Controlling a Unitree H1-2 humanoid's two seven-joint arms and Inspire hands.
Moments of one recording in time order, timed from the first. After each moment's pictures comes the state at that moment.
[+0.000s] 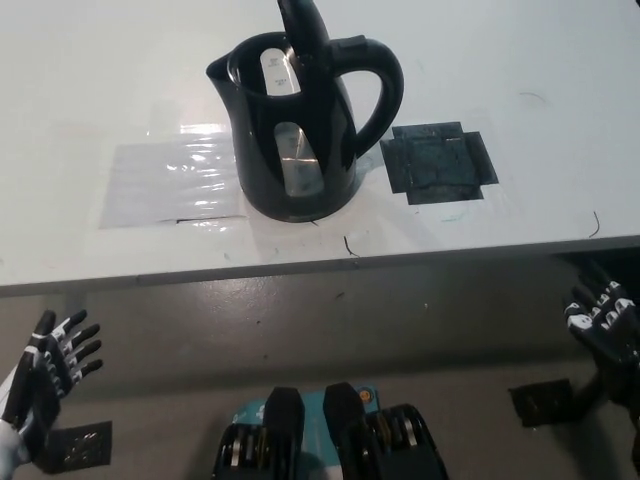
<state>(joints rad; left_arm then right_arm) -0.03 0.35 0.22 -0.04 -0.31 0.29 -0.23 -0.14 -0.10 -0.25 -0.03 0.33 0.41 0.08</state>
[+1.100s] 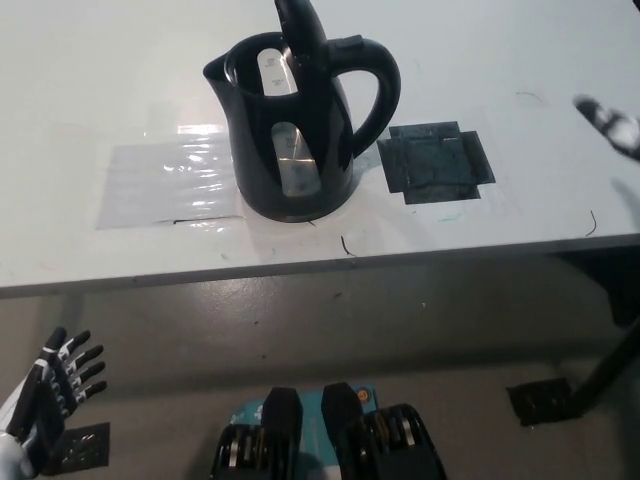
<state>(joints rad) -0.02 0.34 0.23 -0.01 -0.32 0.36 -0.23 -0.64 -0.33 -0.07 -0.25 0.11 0.46 0.06</state>
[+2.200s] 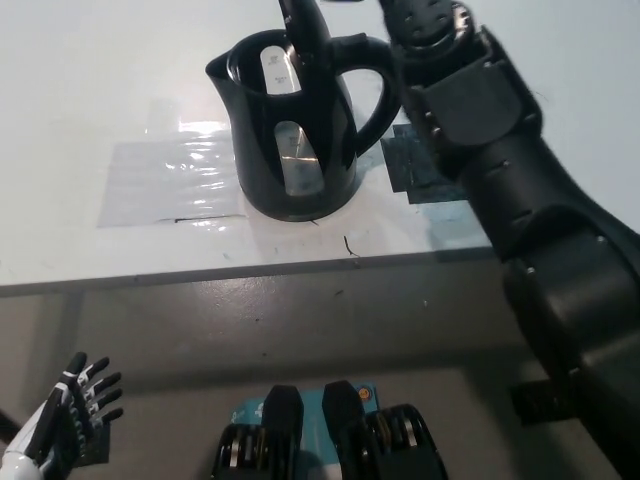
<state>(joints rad) 0.02 0.33 0.18 0.01 -0.31 0.36 -0.25 -1.42 0.04 0.12 1.15 -0.10 0.21 -0.15</state>
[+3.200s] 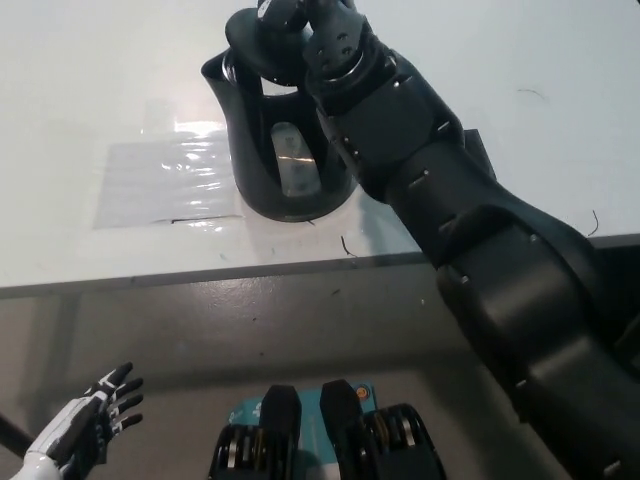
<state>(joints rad) 0.00 0.33 0.12 0.02 -0.29 0.35 -0.25 -1.49 0.15 0.14 1.31 -0.14 0.19 -0.28</state>
